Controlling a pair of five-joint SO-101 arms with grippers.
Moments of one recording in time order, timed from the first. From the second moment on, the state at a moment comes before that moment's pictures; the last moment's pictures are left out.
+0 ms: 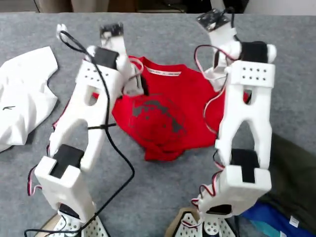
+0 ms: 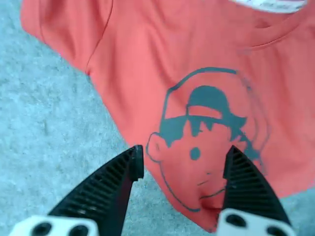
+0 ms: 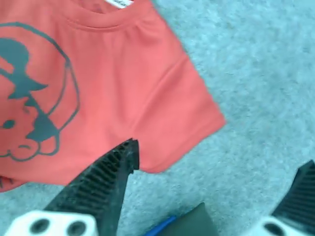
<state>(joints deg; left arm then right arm) 15.5 12.1 -15.9 88.5 16.4 3.4 11.0 -25.7 93.0 24.1</state>
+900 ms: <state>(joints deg) 11.5 11.9 12.7 72.7 23.5 1.2 56.5 -49.5 96.8 25.7</state>
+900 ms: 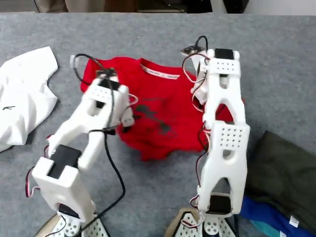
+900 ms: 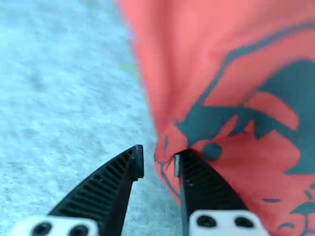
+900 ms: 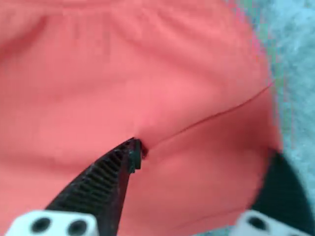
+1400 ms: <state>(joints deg) 3.7 11.9 5.2 71.6 15.2 1.3 56.1 -46.9 101.1 25.3</state>
